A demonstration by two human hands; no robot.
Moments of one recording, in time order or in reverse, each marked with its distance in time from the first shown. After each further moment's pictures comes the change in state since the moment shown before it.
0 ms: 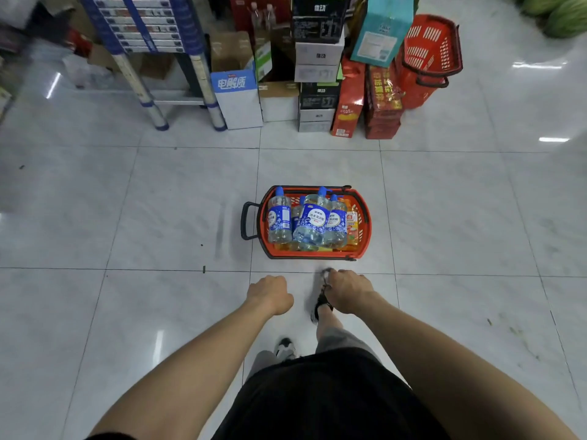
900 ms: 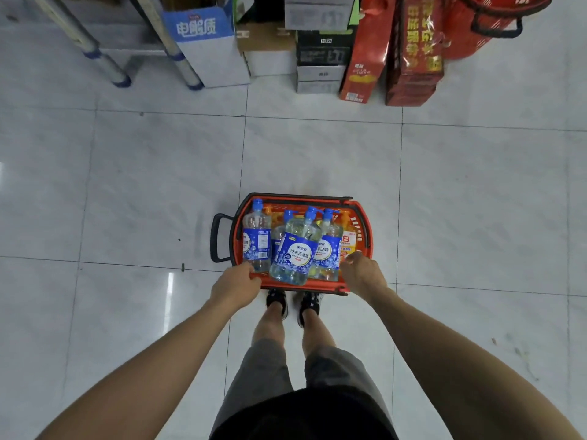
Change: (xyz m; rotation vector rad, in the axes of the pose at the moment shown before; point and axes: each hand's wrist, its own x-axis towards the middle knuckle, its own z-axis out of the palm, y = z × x) left_hand 0.238 0.022 -0.115 -0.369 -0.029 -0.238; right_hand 0.271 0.132 -0.099 0.629 -0.131 0.301
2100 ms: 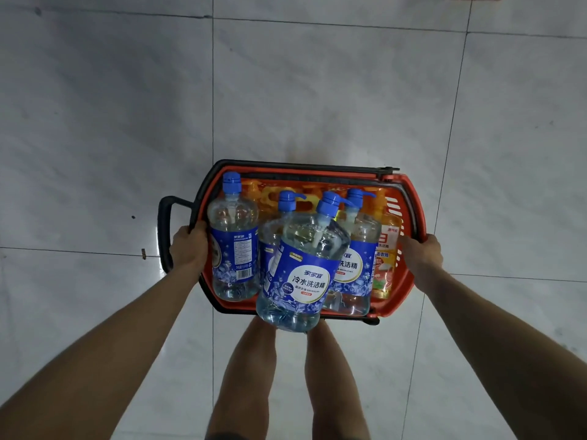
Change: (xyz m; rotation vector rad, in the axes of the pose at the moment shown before) left_hand 0.311 -0.086 0.074 -0.680 0.299 -0.455; right_hand 0.268 0.080 0.061 0.555 0.251 0.507
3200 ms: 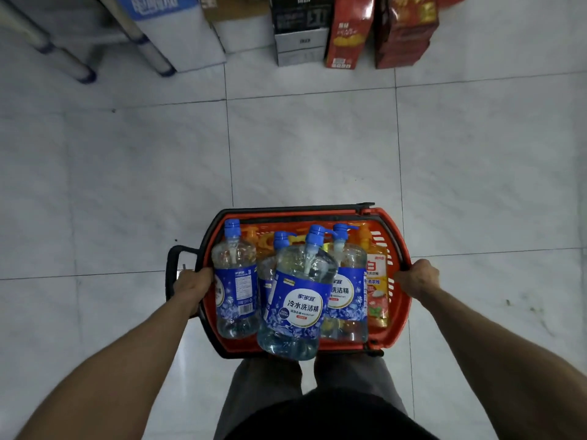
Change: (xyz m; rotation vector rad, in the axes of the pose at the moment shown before) left_hand -0.194 -0.021 -0.174 0.176 -0.145 -0.098; right_hand -0.197 0.077 -0.150 -0.329 -0.069 -0.099
